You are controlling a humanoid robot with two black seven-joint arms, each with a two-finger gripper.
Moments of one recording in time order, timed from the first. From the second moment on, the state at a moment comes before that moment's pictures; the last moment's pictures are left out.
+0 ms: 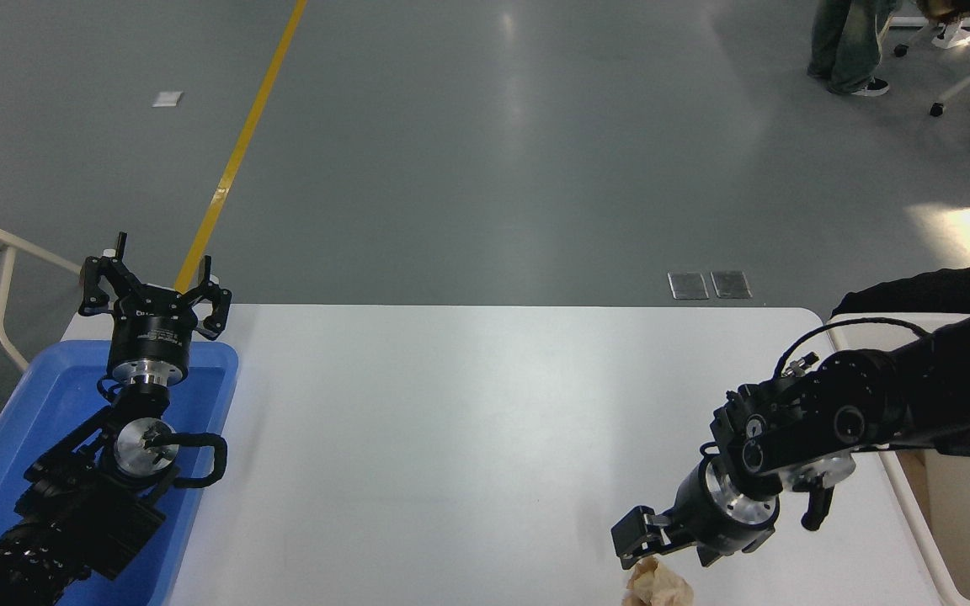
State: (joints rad) left arm -0.61 0.19 -0.96 -0.40 -0.12 -0.54 -0.56; right arm 1.44 -0.22 -0.99 1.44 -0.31 0.24 -0.09
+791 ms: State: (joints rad) left arm -0.61 0.19 -0.96 -0.40 -0.12 -0.54 -0.56; right arm 1.27 -0.18 -0.95 1.33 -0.38 0.19 -0.09
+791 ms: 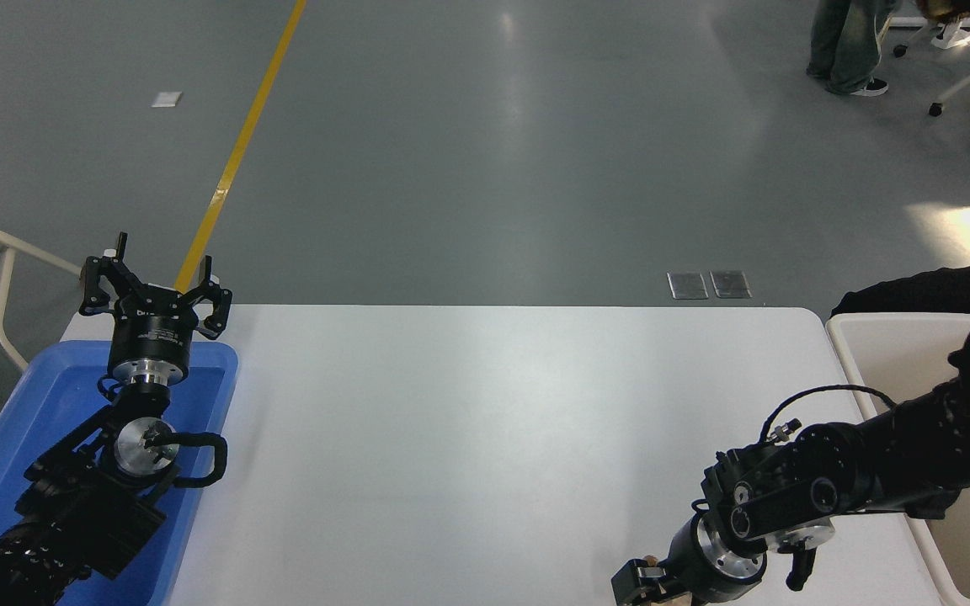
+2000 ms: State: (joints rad) left arm -0.61 0.19 -0.96 -0.40 -0.12 -0.55 -0.56; right arm 2.12 -0.46 -1.24 1.68 -0.34 0.42 -0.08
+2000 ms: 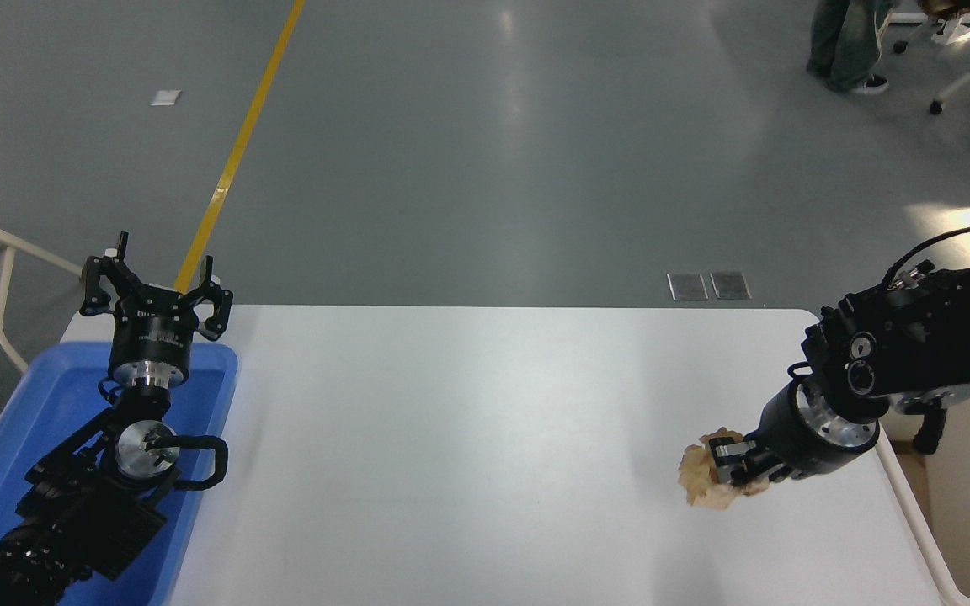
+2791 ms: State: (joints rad) left arm -0.61 0.19 -0.96 -0.40 -0.12 -0.55 -0.56; right arm 2.55 -0.52 -1.44 1.69 -0.36 0.65 -0.08
